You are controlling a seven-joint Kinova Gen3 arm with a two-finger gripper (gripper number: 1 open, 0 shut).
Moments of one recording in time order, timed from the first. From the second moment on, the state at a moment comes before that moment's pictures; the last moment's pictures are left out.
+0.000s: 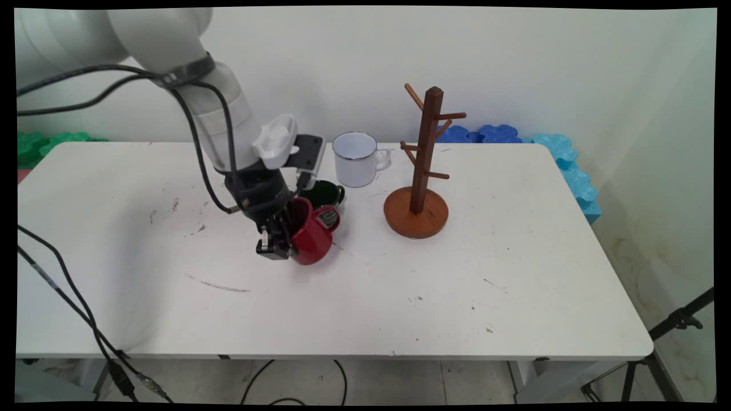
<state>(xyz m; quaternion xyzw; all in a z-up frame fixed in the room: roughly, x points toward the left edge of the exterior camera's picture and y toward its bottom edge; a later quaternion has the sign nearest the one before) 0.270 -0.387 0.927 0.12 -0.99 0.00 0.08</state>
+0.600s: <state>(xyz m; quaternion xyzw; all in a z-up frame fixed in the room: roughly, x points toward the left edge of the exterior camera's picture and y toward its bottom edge) 0.257 -0.397 0.896 0.12 -0.99 -0.02 0.04</state>
